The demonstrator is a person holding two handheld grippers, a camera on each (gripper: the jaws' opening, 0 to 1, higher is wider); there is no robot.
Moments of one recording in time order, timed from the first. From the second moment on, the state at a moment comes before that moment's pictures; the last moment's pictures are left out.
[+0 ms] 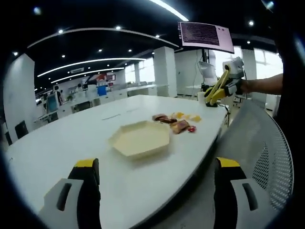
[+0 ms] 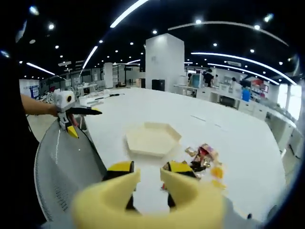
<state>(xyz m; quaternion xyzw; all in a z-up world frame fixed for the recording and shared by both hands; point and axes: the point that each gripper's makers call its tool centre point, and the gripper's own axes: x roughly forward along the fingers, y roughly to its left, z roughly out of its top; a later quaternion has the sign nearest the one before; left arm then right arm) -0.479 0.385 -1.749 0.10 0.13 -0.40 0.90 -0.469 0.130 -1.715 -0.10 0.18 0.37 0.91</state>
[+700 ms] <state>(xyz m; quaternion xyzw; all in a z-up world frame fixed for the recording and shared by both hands) -0.477 0.386 -1.750 0.10 0.13 -0.39 0.91 -0.419 0.123 -1.812 -0.18 0.27 0.39 0.86</state>
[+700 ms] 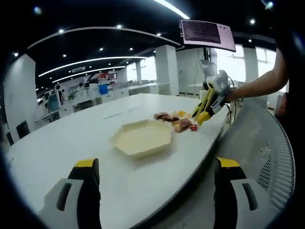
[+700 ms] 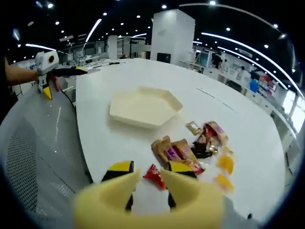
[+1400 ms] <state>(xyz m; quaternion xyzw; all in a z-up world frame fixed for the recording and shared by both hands) -0.480 0.386 -1.756 0.10 0.15 -0.40 0.90 -0.408 0.121 -1.833 -0.22 0.29 0.39 0.85</state>
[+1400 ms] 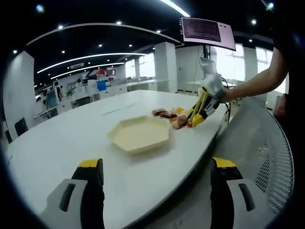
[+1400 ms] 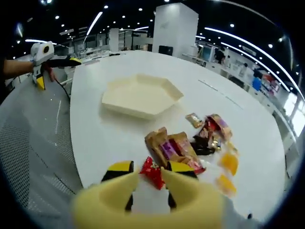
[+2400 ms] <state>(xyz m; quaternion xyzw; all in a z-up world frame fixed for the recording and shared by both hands) -0.481 0.386 -1.761 0.10 0.17 -0.40 0.90 -0.403 0.122 -1.819 -0.21 0.30 0.38 0.85</state>
